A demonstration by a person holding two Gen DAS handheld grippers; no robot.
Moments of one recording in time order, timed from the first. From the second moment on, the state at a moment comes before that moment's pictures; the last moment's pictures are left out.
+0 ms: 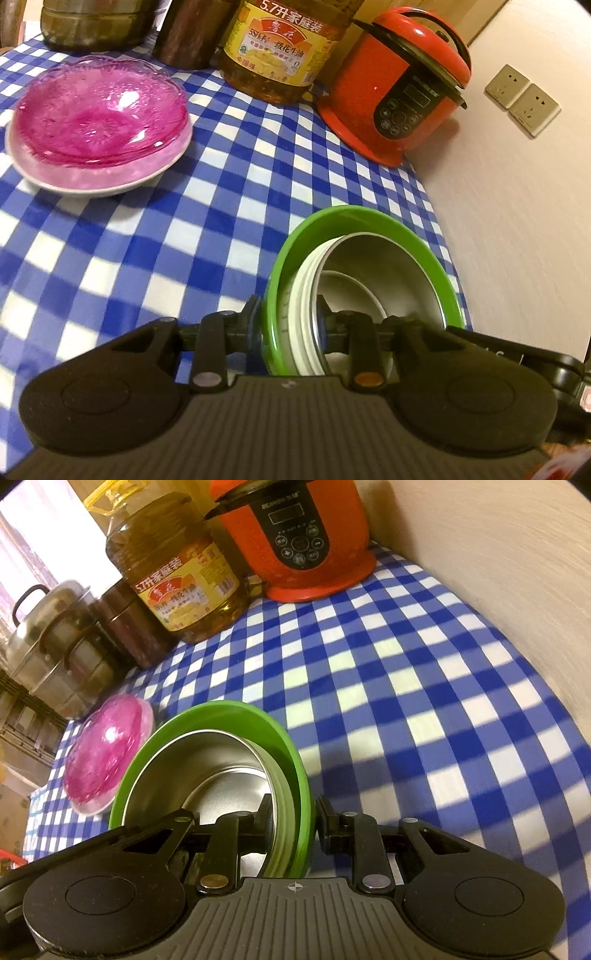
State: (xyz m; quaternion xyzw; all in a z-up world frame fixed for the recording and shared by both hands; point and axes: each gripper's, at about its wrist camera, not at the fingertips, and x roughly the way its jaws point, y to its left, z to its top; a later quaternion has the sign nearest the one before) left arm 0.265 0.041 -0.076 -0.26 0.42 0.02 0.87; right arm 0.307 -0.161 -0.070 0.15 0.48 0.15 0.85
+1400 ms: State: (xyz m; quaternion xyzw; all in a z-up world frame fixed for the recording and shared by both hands) left arm 0.153 0.110 -0.039 -0.27 0.40 0.10 0.87; right arm 0.225 -0.084 -0.055 0.16 0.49 0.24 0.82
